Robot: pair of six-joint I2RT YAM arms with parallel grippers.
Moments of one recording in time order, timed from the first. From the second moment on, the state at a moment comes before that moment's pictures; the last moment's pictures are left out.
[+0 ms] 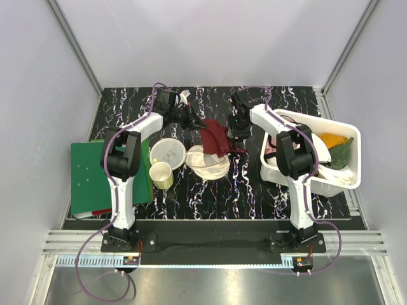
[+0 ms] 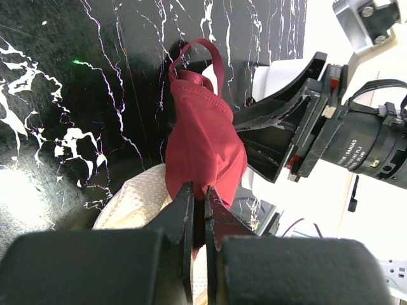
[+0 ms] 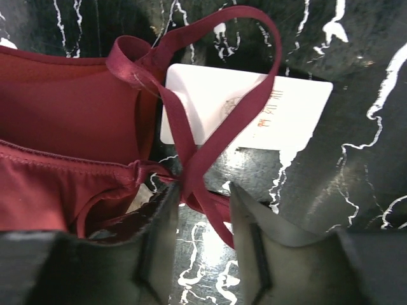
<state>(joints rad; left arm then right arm) -0.29 2.12 1.57 -0.19 0.76 -0.70 0.40 2.21 1.83 -0.81 -0.06 0.28</state>
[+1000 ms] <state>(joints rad) -0.29 2.12 1.57 -0.19 0.76 -0.70 0.38 2.26 1.84 -0.81 -0.22 0.31</state>
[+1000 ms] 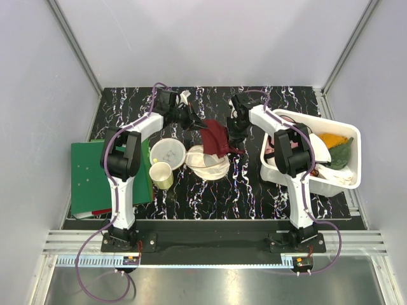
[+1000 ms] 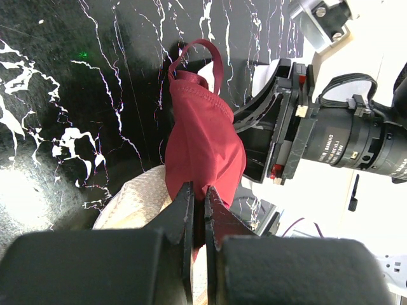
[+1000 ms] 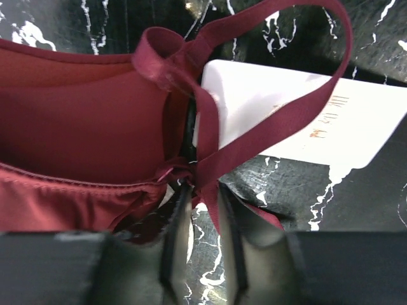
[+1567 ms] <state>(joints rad) -0.30 2.12 1.57 -0.19 0.76 -0.69 0.37 2.10 1.79 -0.81 -0.17 0.32</state>
